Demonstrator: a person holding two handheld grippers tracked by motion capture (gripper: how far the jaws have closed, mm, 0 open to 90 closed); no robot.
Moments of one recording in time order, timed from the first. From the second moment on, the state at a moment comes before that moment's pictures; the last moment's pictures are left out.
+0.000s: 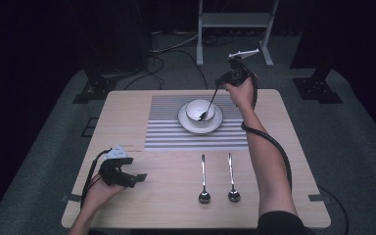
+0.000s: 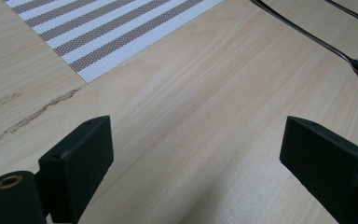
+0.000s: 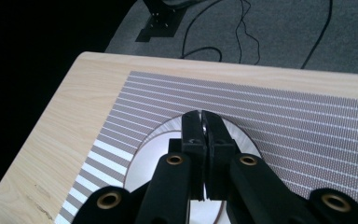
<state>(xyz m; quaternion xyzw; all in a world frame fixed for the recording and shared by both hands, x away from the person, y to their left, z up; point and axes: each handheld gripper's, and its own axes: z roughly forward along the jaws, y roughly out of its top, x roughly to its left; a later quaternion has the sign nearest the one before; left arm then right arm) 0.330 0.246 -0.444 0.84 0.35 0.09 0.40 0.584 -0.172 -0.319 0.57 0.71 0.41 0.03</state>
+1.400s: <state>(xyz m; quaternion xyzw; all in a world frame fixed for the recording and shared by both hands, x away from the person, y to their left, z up) 0.330 0.243 -0.447 0.85 0.34 0.10 0.39 0.578 -0.181 -0.353 0.57 0.76 0.32 0.03</state>
